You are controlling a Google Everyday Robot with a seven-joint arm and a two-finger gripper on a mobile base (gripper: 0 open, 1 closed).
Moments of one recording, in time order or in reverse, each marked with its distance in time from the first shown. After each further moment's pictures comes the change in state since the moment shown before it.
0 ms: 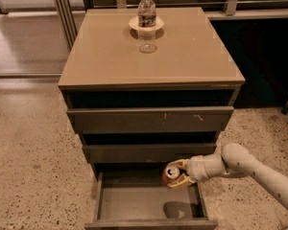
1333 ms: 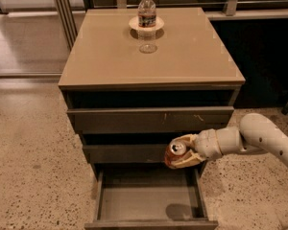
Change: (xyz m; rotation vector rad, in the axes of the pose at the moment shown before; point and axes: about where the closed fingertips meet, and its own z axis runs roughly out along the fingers) arm -0.139 -0.018 -0.091 0.033 -0.025 -0.005
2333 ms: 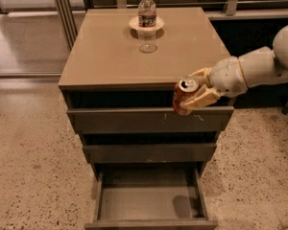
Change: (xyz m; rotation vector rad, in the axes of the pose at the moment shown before) arm -0.183 -0.074 -0.126 0.070 0.074 -0.044
